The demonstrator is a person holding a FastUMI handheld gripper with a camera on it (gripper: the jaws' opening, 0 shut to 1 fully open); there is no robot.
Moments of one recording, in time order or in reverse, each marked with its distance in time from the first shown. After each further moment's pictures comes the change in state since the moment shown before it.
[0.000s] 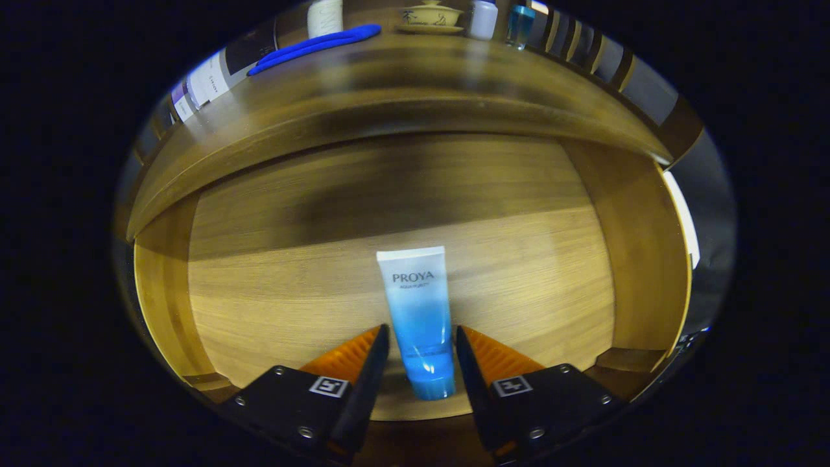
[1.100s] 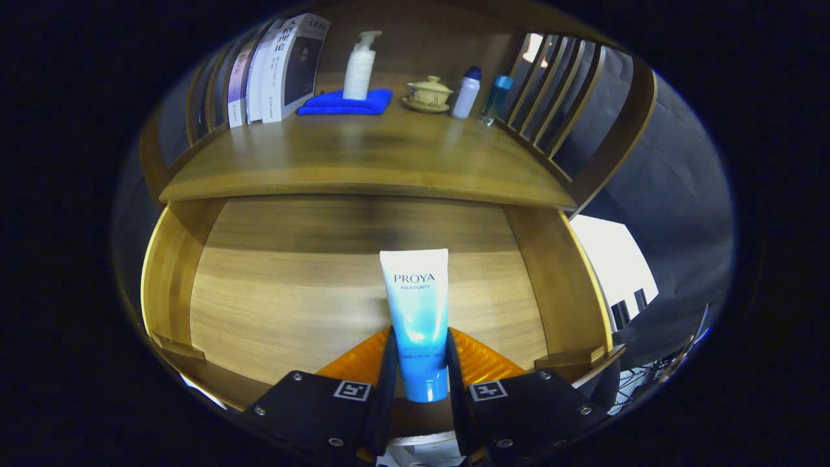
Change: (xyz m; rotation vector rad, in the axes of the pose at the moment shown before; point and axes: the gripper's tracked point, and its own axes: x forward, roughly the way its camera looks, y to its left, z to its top) arm -0.094 -0.023 0.005 -0.154 -0.359 -0.187
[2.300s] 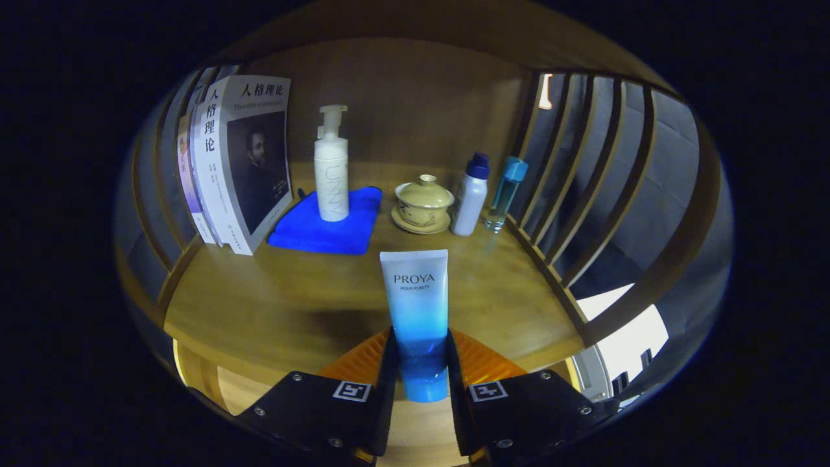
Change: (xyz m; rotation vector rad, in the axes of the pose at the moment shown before) arm 0.059 0.007 0.193 0.050 -0.245 0.105
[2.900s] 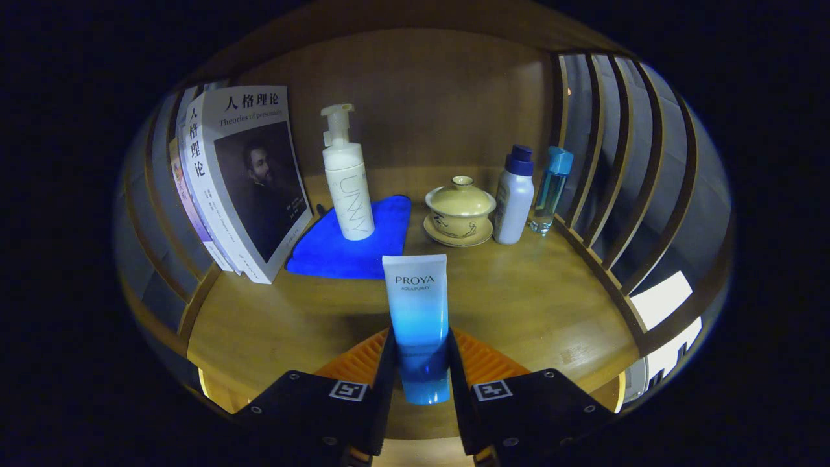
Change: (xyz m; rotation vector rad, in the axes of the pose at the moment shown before) arm 0.038 0.028 0.008 0.072 0.012 0.141
